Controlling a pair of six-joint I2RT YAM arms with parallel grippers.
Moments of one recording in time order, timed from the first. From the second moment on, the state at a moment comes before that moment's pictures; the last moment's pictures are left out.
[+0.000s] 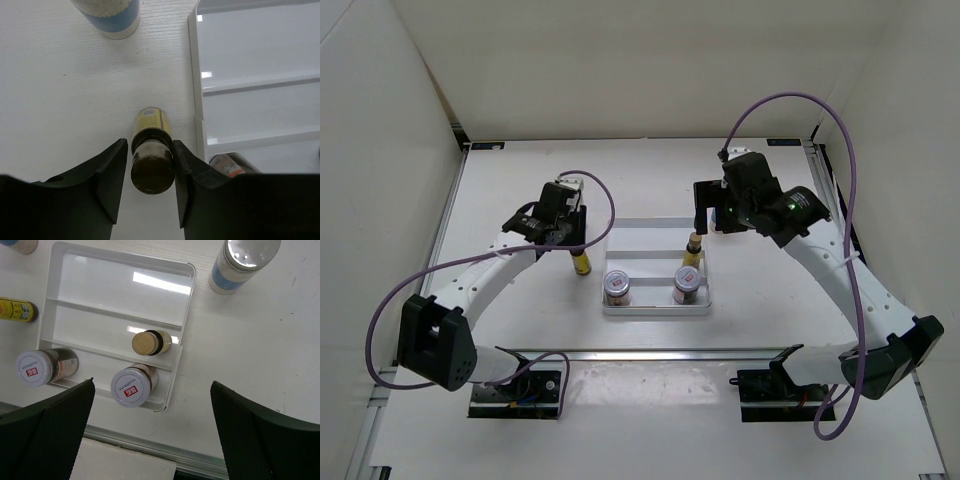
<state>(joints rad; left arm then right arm) -0.42 1.36 1.05 -0.57 -0.14 -0.25 0.61 1.30 1.48 -0.99 0.16 0.33</state>
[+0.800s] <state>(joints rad) -0.52 1.35 1.31 -0.67 -0.06 -0.24 0.61 1.29 1.44 -0.99 0.14 0.34</state>
